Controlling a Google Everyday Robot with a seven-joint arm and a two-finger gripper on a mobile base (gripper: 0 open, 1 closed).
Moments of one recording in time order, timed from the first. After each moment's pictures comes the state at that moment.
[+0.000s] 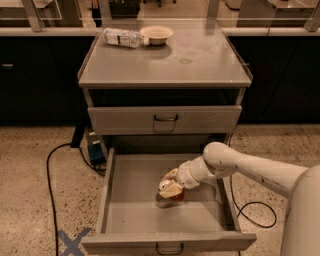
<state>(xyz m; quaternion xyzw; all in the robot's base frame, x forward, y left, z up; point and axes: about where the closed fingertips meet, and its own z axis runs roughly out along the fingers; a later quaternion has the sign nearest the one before) 0.568 -0.029 0.471 -0.57 0.73 0.29 0.25</state>
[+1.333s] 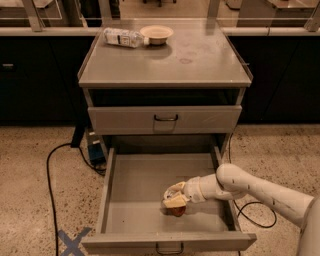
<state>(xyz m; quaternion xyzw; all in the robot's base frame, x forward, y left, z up) 0.547 -0.050 0.423 -0.47 0.75 0.37 0.29</state>
